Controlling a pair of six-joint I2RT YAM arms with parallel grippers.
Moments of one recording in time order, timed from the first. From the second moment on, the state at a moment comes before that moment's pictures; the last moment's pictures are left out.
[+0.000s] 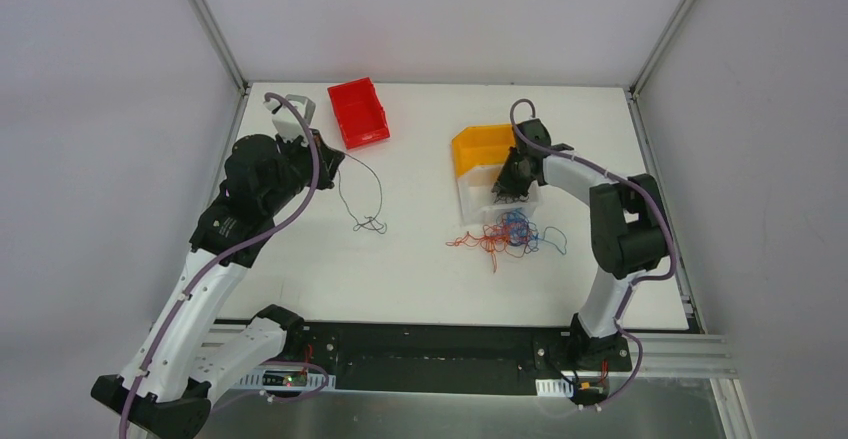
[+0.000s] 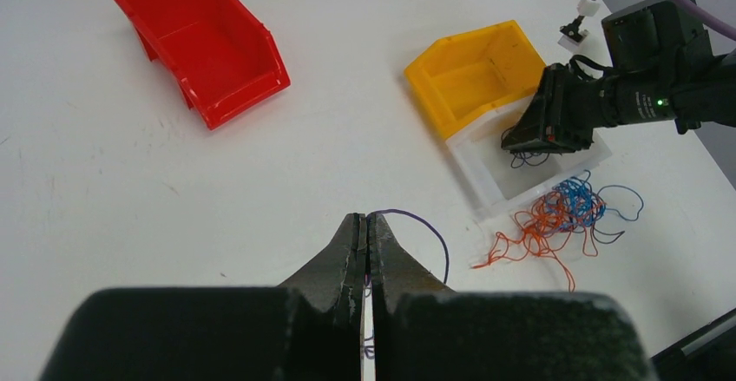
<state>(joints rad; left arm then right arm) -0.39 0.85 1.08 -0.46 0.02 -0.21 0.33 1.83 1.18 -0.41 -0.07 0.75</state>
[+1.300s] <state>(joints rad) -0.39 0.82 1.07 -0.46 -0.01 -0.20 0.42 1.85 1.58 -0.73 0.31 1.24</state>
